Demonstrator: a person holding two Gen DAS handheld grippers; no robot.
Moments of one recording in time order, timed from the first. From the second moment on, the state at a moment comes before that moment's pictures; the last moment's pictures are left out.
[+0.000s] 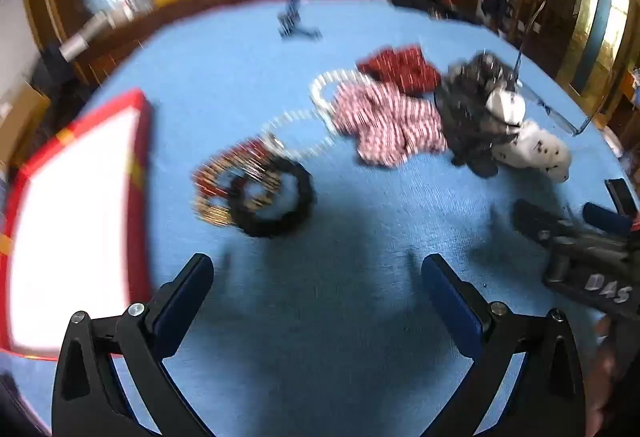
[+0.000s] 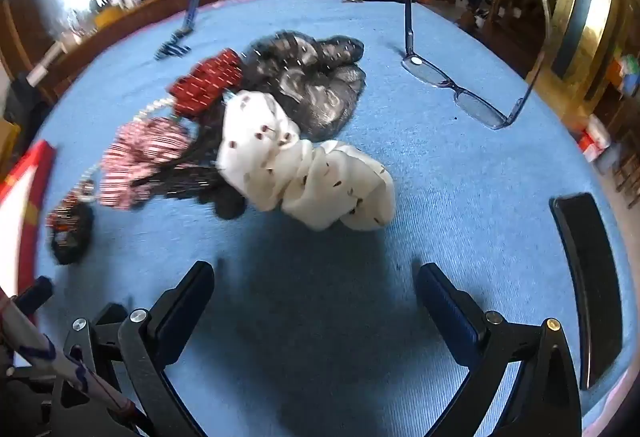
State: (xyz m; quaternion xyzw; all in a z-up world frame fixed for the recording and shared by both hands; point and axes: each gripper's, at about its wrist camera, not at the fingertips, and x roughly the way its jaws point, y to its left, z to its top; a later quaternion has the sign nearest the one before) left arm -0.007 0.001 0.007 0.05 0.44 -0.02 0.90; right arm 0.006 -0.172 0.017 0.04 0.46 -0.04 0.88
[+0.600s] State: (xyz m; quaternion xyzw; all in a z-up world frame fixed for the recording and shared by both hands) left arm -0.060 0.042 0.069 0.04 0.33 0.01 0.94; right arm -0.073 -0.159 0.100 0.06 0.35 -0.01 0.94
